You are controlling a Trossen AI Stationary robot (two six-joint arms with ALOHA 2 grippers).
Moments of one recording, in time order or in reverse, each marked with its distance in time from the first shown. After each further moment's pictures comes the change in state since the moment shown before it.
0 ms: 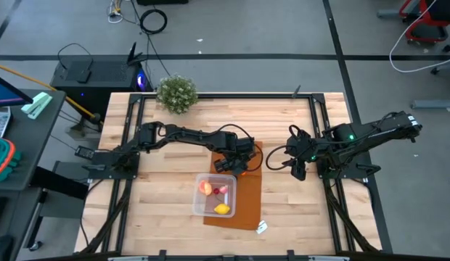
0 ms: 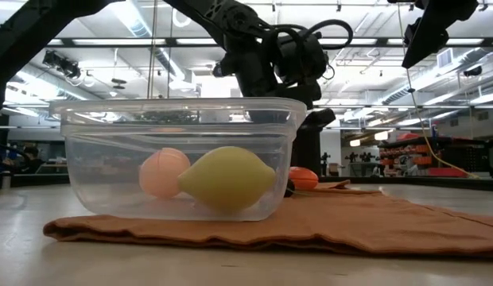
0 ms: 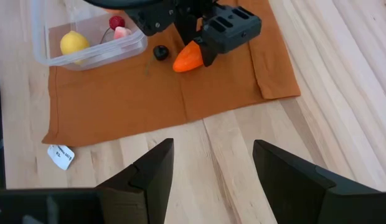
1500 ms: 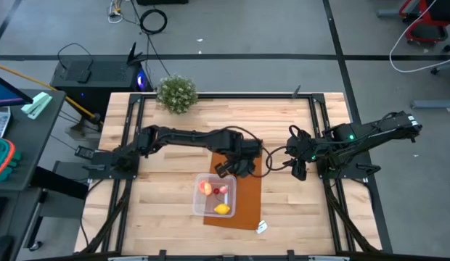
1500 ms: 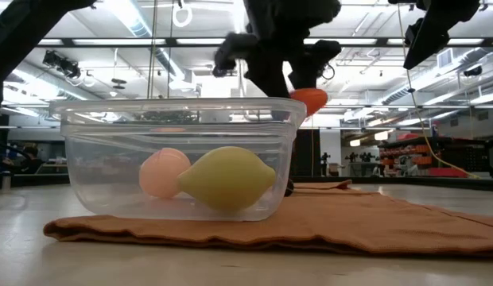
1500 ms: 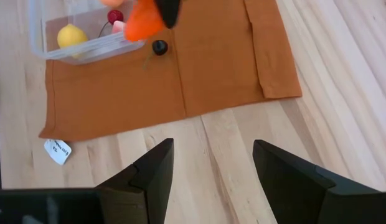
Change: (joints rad) left arm -0.090 -0.010 0.401 -0.448 -0.088 -0.269; right arm 0.000 0.000 0.000 -0.013 -0.003 -0.013
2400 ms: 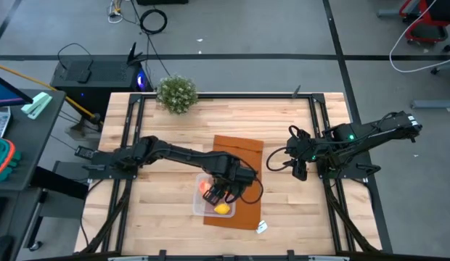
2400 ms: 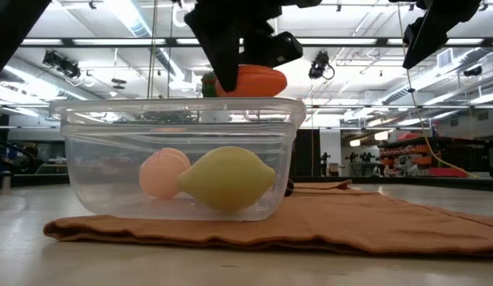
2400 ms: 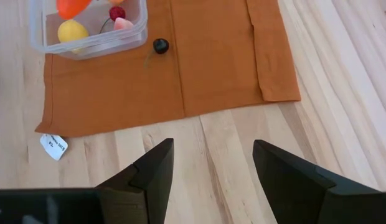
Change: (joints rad) left arm -0.168 -0.003 0.012 -0.248 0.072 -0.588; right arm 0.000 0.000 0.000 0.000 0.000 -0.042
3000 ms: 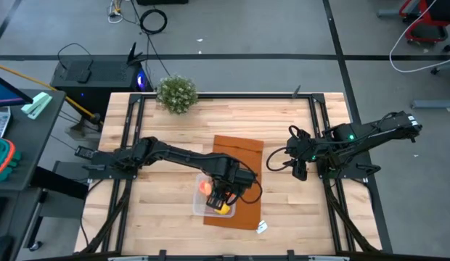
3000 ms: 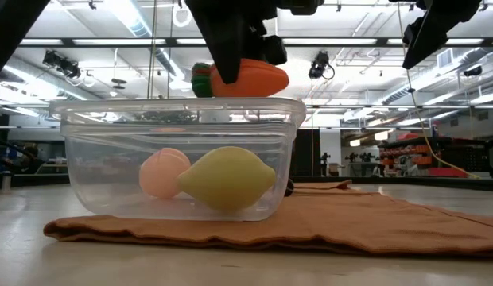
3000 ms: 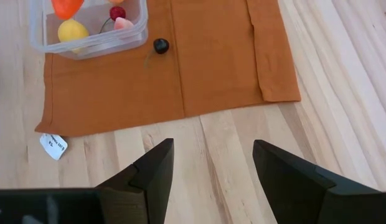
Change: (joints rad) left arm -0.016 -0.002 0.000 -0.002 0.038 -0.269; right arm 0.000 0.000 0.000 0.000 0.000 -0.005
